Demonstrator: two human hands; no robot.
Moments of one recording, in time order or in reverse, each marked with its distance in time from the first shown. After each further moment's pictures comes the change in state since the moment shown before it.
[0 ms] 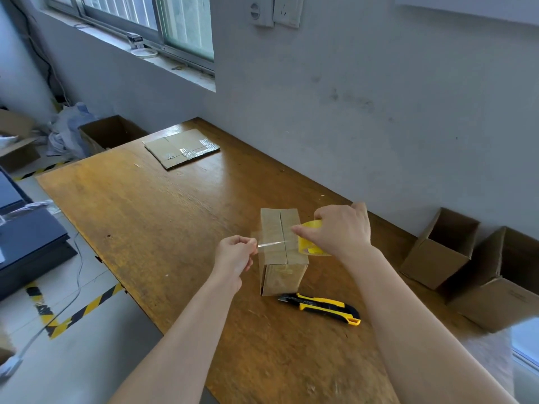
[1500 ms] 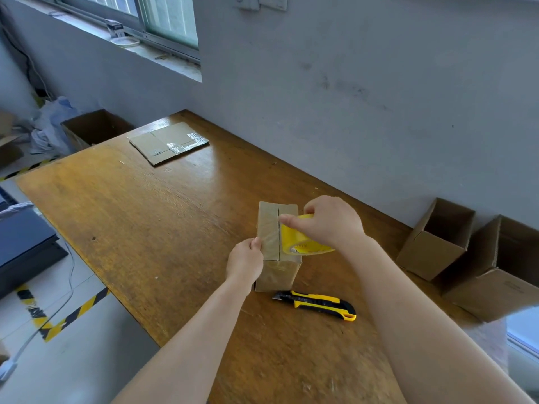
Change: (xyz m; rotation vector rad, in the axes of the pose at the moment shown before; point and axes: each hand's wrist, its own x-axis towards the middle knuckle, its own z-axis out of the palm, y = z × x) left_hand 0.027 -0.031 0.039 0.409 -0.024 0.149; right_hand 0.015 0.004 0.000 0.227 -0.125 0.003
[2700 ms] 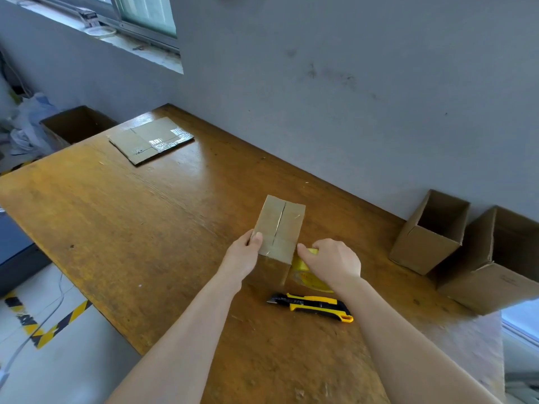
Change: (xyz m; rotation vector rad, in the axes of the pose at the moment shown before) left_hand 0.011 0.015 0.008 0.006 -0.223 0.008; right_hand -0.016 0.055 0.076 0.081 -0.080 0.300
